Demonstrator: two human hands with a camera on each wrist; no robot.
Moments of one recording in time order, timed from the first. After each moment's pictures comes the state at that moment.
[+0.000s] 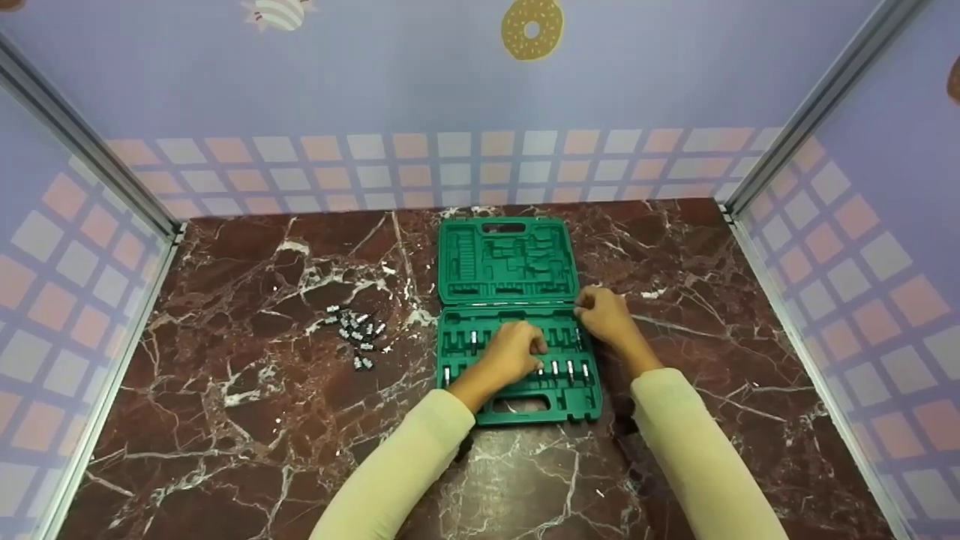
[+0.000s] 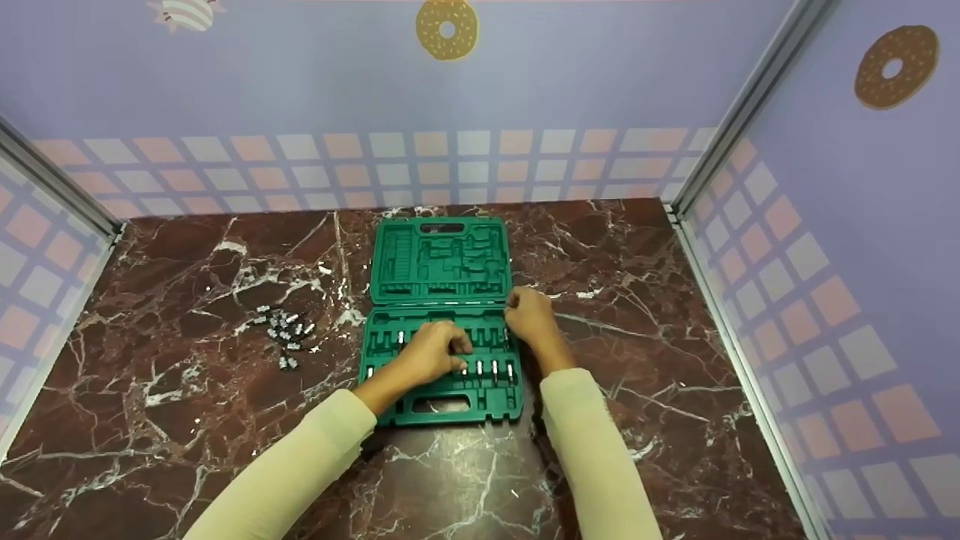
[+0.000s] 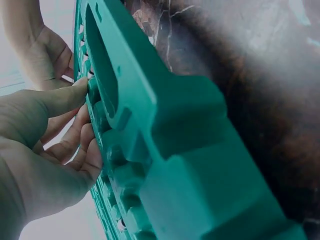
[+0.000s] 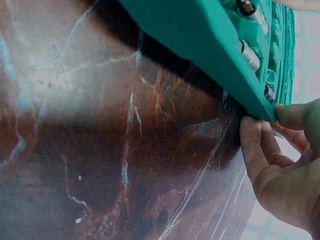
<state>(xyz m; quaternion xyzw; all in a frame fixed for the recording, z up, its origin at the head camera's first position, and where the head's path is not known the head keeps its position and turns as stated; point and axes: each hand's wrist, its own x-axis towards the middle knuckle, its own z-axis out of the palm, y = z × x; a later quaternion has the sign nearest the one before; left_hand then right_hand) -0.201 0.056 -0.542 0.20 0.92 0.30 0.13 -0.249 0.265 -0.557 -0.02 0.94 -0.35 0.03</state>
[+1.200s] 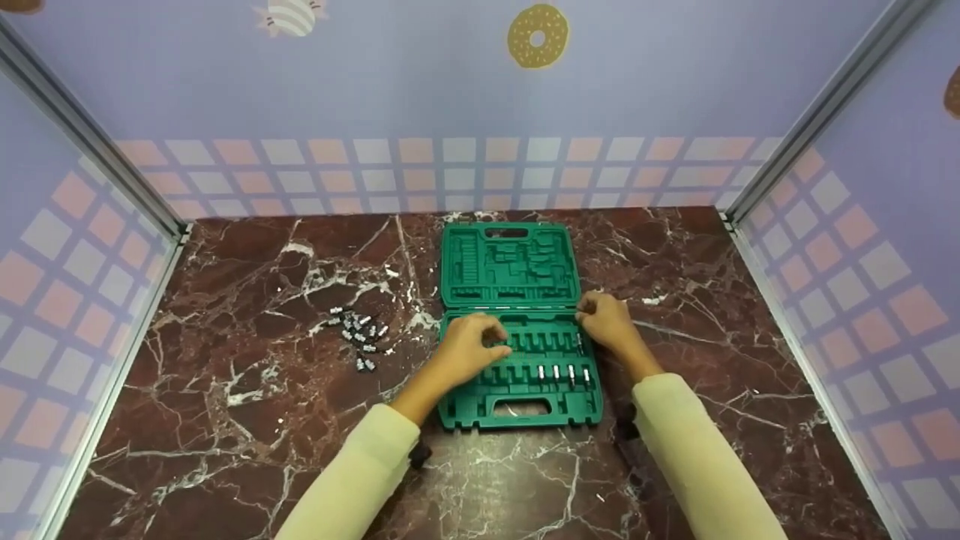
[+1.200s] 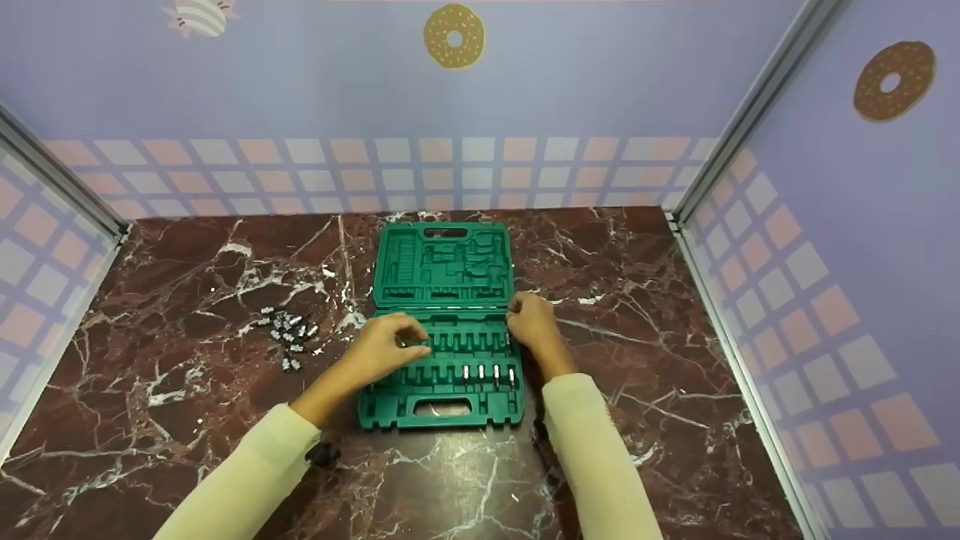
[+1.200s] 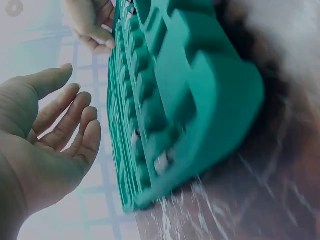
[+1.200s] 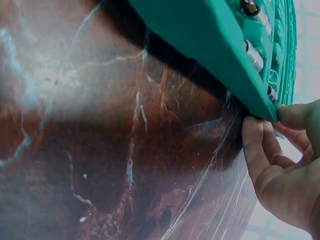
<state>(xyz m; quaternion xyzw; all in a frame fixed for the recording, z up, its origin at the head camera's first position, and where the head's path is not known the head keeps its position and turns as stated) -0.196 -0.017 -0.521 0.20 0.88 0.43 0.07 -0.250 0.266 -0.557 -0.02 0.94 -0.34 0.03</state>
